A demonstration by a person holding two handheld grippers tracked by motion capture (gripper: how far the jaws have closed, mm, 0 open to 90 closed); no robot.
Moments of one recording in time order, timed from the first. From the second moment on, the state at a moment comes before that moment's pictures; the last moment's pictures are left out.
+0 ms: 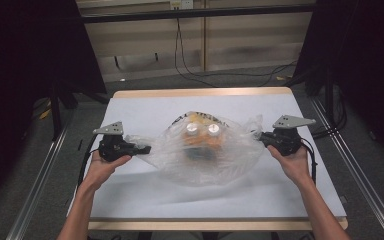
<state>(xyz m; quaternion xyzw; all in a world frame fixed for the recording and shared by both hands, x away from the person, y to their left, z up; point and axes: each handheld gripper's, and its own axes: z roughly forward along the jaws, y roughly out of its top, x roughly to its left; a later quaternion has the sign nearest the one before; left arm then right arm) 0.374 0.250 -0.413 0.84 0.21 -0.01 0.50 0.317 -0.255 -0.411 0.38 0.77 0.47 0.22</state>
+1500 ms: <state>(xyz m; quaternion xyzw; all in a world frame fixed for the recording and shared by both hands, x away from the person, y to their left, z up) 0.384 0.225 -0.458 0.91 0.24 0.01 0.35 0.334 -0.257 -0.460 0.39 0.85 0.33 0.16</state>
